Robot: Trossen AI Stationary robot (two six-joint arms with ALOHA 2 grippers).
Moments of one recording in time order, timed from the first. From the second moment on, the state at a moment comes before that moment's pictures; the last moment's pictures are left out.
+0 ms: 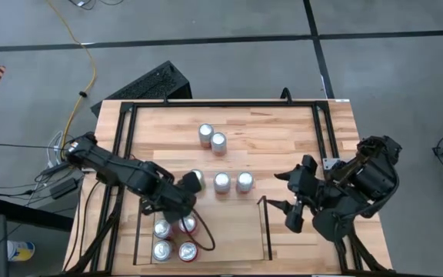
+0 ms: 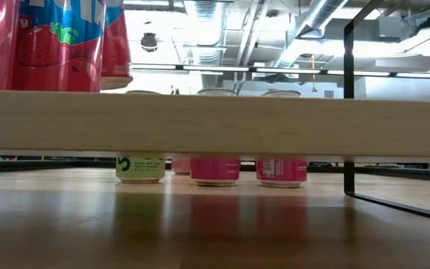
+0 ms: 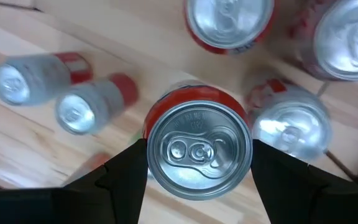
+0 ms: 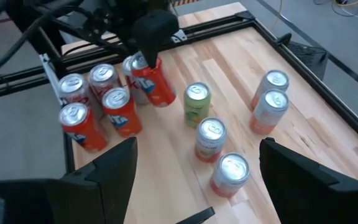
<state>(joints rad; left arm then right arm) -0.44 1.69 1.82 -1.43 -0.17 0.73 0.74 1.70 2.24 -1.51 0.81 0.89</state>
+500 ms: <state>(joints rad) -0.40 1.66 1.78 -1.33 -0.06 0.77 0.70 1.70 2.24 -1.51 0.81 0.84</state>
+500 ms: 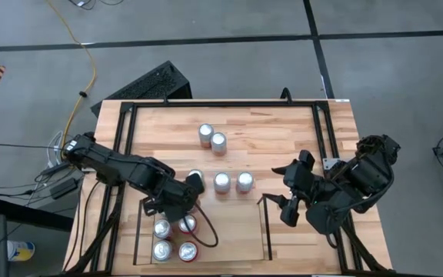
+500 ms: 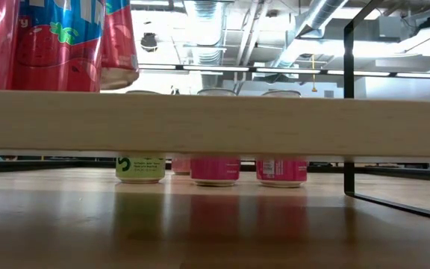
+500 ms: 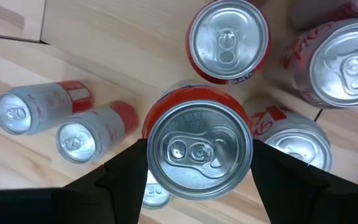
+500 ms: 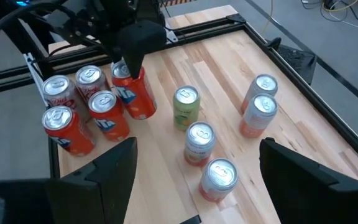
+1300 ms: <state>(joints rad) -0.36 1.67 1.70 -1.26 0.04 1.06 0.70 1.72 2.24 -1.49 0.81 0.83</state>
